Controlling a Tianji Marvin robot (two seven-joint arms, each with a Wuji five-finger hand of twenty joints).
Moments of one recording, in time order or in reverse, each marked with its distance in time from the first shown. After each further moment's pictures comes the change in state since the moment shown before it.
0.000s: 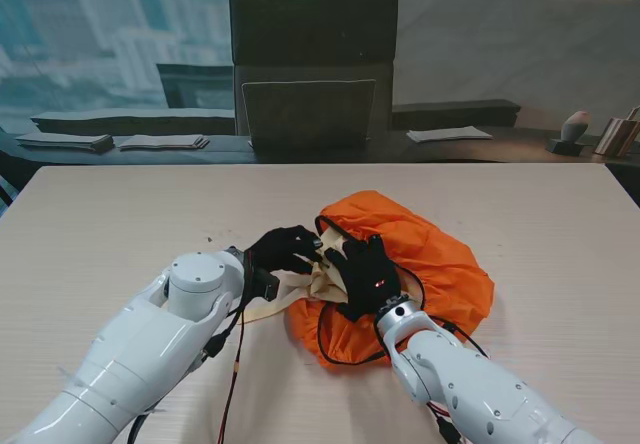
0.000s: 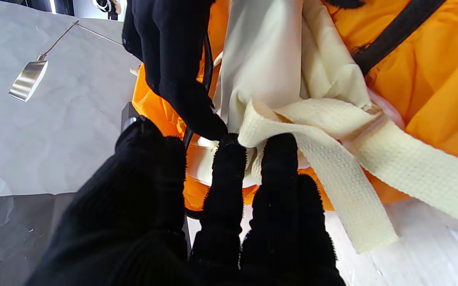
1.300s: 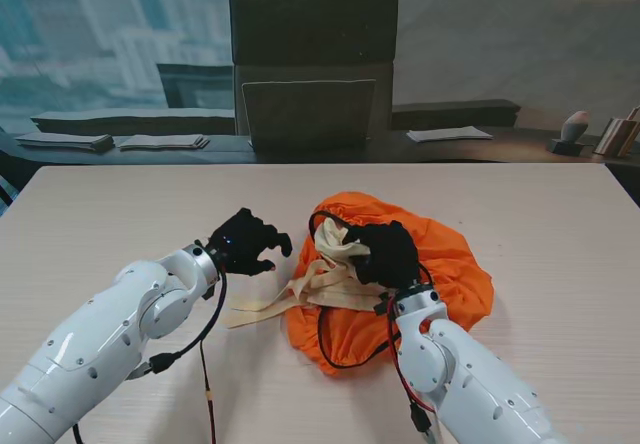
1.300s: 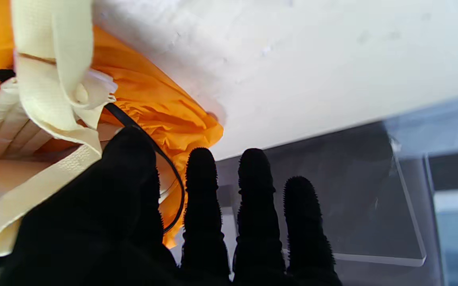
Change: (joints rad) left arm 0.013 0.214 0.054 -0.088 1.469 -0.558 0.175; right arm -0.133 -0.114 0.331 -0.014 0.322 -0.456 -0.236; left_hand -0.177 -0.009 0.261 -0.032 -0.278 -0.284 -0.092 0.079 -0.227 -0.264 0.135 0.477 -0.234 -0.184 0.329 0.465 -0.045 -0.019 0.107 0.053; right_hand 0.507 -0.066 0.137 -0.111 0.756 -0.271 0.278 0.213 0.758 -0.026 0.176 0.197 0.718 0.069 0.483 0.051 0.552 0.174 0.272 0.109
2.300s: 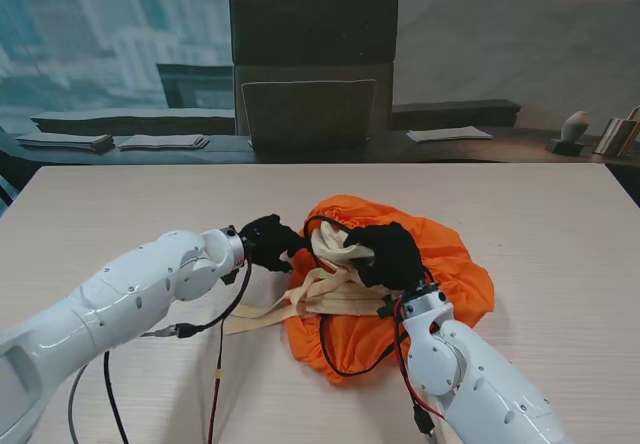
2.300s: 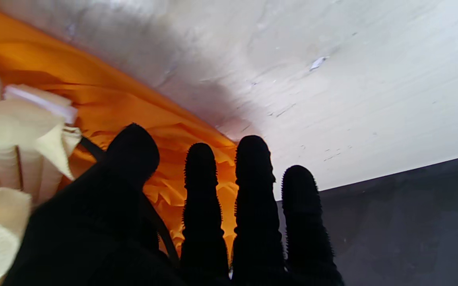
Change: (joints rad) left arm -0.454 -0.096 0.579 0.464 -0.293 -0.079 0.089; right arm -0.036 0.013 0.046 -0.045 0.023 -0.096 0.048; left_hand 0.030 -0.002 -0.032 0.000 -0.111 -0.027 -0.370 -0.392 0.050 -0.002 0.001 0.026 0.151 -0.011 0.061 -0.017 0.100 -0.005 0.094 0.050; right_hand 0.000 0.000 0.000 0.000 0.000 0.000 -0.002 0.036 0.000 0.000 0.000 0.014 0.000 0.000 0.000 0.013 0.000 0.000 -0.011 0.016
